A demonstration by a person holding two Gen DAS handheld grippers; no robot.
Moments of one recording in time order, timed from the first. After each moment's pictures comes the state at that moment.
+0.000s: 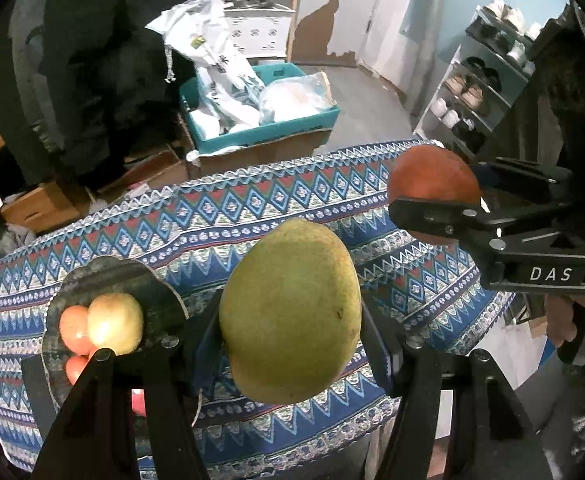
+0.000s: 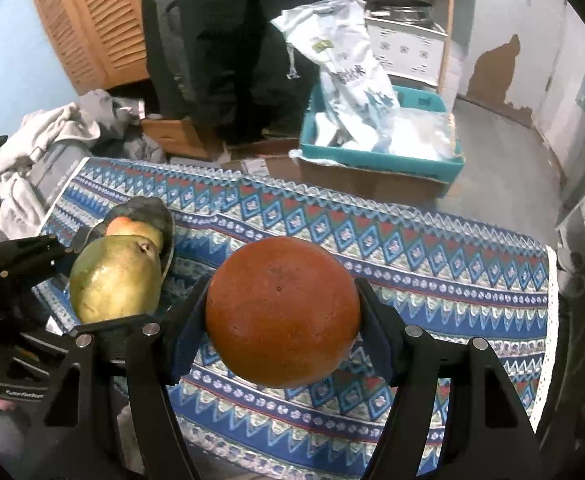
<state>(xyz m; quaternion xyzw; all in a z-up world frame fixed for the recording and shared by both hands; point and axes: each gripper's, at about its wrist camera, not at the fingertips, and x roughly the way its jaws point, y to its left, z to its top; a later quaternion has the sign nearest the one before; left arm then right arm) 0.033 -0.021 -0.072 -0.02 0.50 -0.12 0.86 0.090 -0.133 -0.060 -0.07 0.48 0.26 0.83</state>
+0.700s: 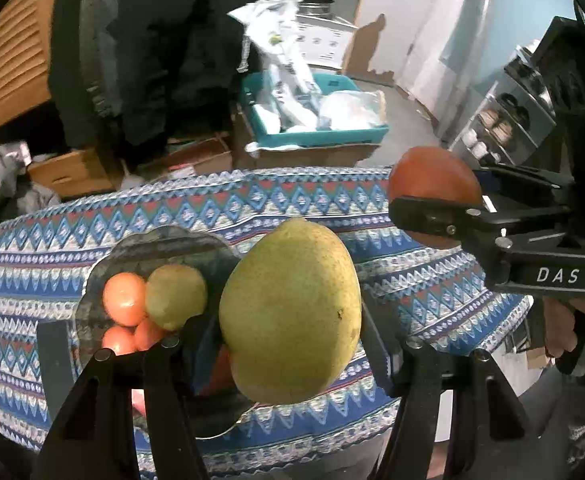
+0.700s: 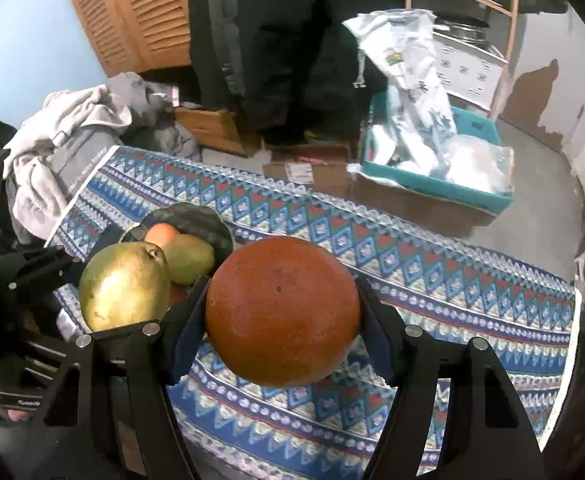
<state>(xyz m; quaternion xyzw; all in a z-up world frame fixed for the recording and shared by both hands) 0.016 0.065 -0.076 -0.08 0.50 -0.07 0.86 0.094 -0.040 -0.054 -0.10 0.48 0.31 0.81</state>
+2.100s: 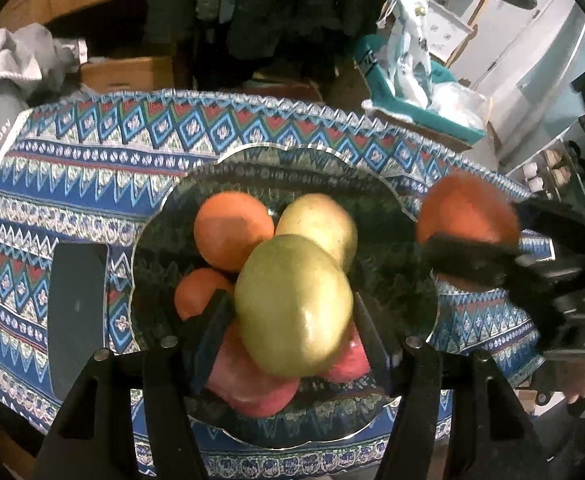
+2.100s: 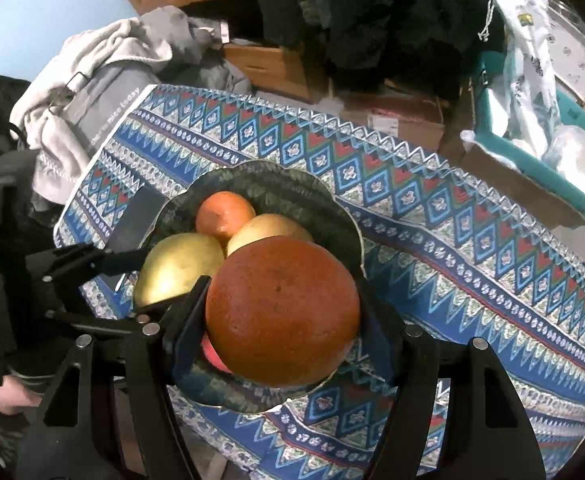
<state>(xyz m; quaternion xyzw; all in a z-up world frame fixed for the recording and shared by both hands) 0.011 0.178 -0.162 -0.16 0.55 0.02 0.82 0.097 0.089 -0.133 -0.12 0.56 0.37 0.73</state>
